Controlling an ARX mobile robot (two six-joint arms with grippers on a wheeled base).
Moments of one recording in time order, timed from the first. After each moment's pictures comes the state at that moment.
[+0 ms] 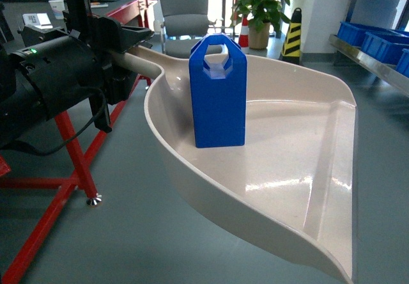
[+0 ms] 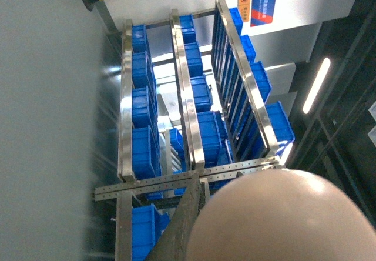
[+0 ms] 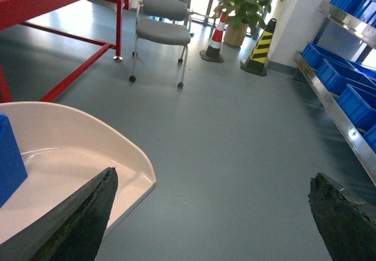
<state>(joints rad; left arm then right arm) -0.24 1.92 0.76 1.28 0.23 -1.41 0.35 0.83 0.57 0.12 0.28 -0.16</state>
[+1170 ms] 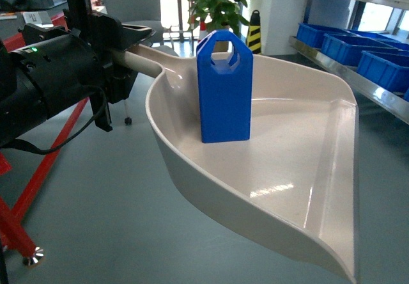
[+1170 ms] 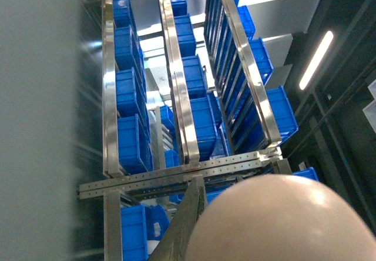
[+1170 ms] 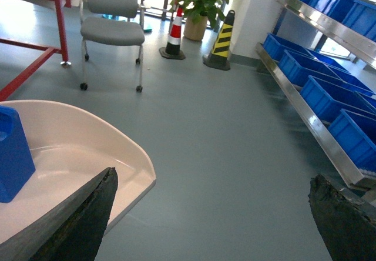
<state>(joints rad) -0.25 1.92 0.76 1.28 0.23 -1.41 0.35 0.82 0.57 0.12 0.28 -0.16</state>
